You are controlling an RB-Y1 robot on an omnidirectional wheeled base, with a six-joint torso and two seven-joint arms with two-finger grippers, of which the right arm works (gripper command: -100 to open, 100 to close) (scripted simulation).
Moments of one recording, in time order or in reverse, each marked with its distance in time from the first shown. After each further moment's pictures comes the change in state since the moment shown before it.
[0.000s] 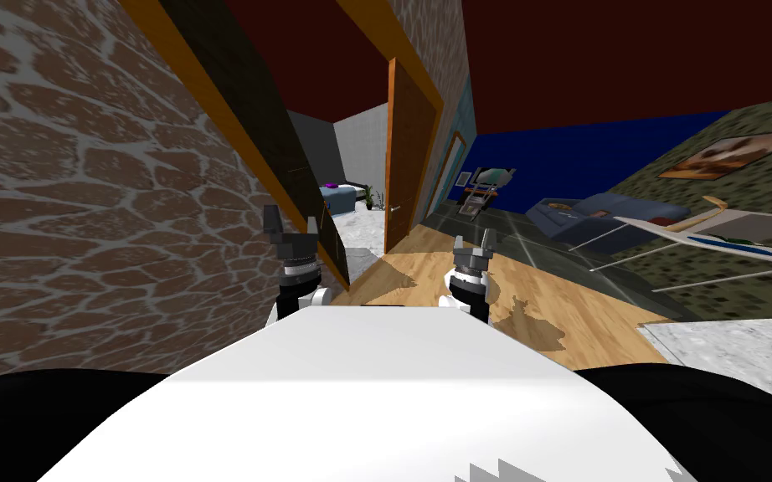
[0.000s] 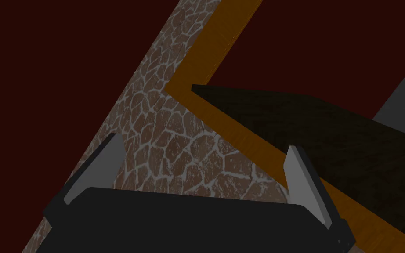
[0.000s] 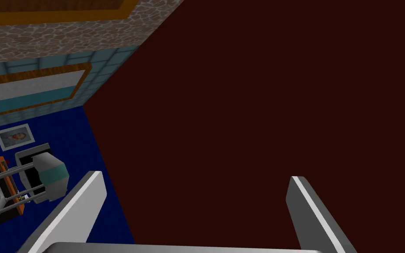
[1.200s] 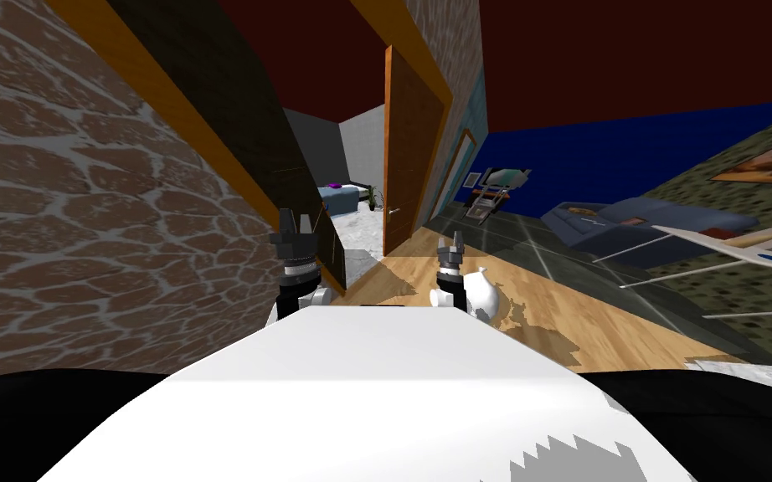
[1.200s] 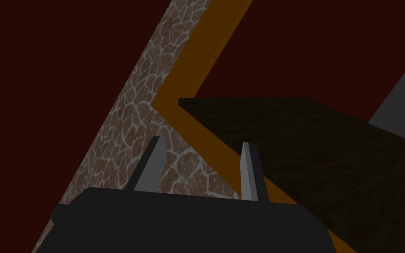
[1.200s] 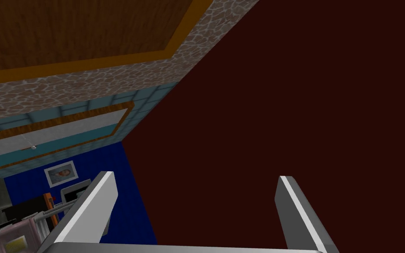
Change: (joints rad) arm -0.142 -0.058 0.042 0.221 0.008 -0.001 -0.020
